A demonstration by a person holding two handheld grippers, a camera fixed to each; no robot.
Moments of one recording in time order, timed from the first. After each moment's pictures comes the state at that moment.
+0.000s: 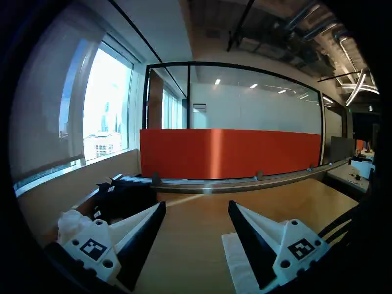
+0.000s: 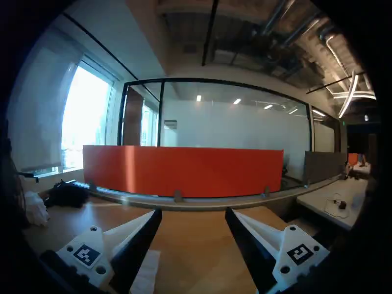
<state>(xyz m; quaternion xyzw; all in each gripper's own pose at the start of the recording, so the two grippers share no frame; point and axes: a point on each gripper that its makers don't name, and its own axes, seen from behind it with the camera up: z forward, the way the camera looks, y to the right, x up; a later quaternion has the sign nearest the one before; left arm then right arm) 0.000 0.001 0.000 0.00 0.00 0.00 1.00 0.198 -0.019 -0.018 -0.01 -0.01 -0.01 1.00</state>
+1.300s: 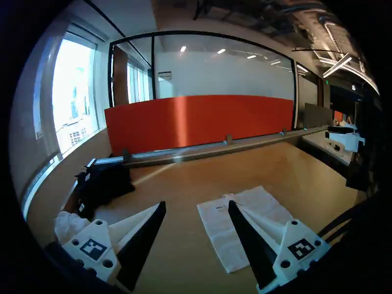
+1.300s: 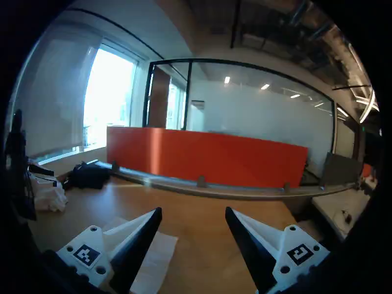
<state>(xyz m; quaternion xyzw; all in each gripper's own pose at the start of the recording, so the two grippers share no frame) -0.046 0.050 -0.010 -0.11 -0.13 0.06 0.98 0.186 -0.058 -0.027 0.10 -0.11 -0.05 0.99</state>
